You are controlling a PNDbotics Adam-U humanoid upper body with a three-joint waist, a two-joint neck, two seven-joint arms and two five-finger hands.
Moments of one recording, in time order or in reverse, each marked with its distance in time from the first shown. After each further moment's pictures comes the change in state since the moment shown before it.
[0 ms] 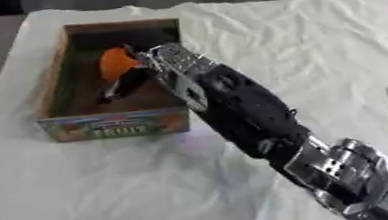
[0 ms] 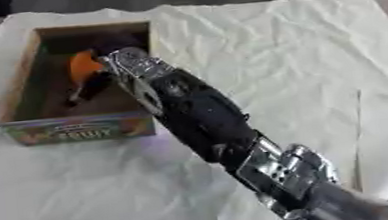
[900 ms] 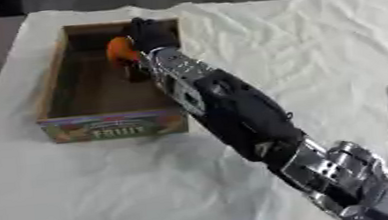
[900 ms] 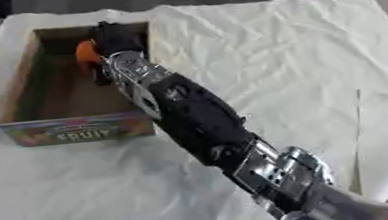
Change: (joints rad) left arm -0.002 0.000 0.000 0.000 0.000 -0.001 -0.001; right arm 0.021 0.060 0.012 0.102 0.076 0.072 -0.228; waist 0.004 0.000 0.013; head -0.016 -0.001
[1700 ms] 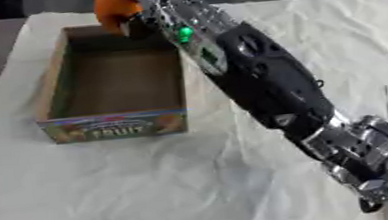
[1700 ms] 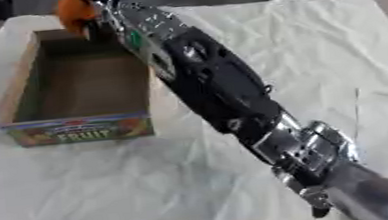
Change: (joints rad) left arm 0.005 0.008 0.006 0.000 -0.007 -0.002 0.010; right arm -0.040 -0.088 0.000 -0.169 -0.023 -0.034 0.090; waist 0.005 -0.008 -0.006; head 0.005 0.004
